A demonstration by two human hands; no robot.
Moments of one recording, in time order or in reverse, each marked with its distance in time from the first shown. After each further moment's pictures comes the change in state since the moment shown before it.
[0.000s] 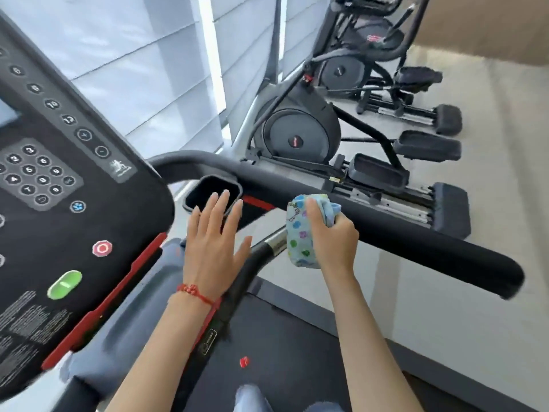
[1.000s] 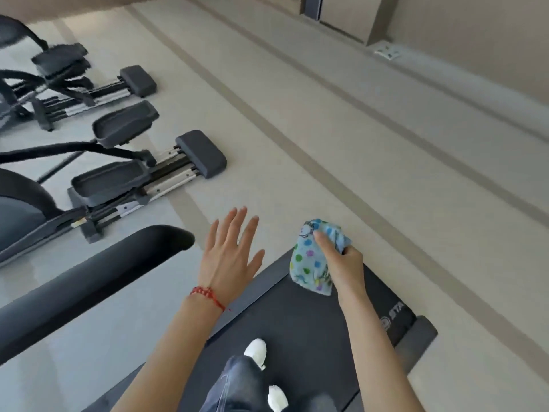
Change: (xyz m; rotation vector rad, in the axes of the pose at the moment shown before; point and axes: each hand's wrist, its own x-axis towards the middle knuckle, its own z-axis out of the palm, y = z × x) left_hand -0.011 0.527 0.122 -0.492 -0.425 1.015; right_hand -0.087 0.246 -0.458 0.520 0.885 0.625
